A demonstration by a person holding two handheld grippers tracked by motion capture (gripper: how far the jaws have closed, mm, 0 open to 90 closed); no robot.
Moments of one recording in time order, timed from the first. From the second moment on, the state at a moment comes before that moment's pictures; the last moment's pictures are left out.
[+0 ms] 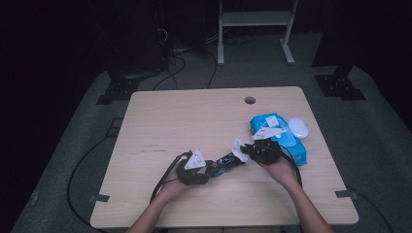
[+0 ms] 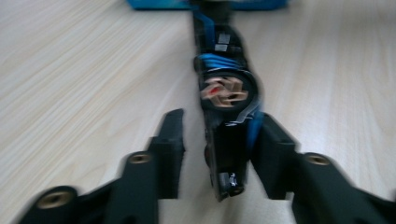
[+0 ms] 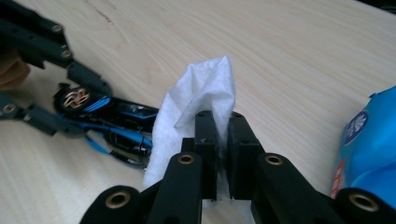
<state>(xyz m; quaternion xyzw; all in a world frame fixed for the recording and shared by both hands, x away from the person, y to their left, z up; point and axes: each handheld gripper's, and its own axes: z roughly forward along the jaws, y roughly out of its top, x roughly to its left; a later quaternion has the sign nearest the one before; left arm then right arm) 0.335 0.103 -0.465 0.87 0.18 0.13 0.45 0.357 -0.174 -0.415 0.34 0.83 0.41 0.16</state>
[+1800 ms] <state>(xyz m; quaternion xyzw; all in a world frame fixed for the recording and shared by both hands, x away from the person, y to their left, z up) 0.328 0.115 -0.463 0.87 0.17 0.12 0.45 0.334 -0.087 -0.410 0.24 0.88 0.40 0.13</state>
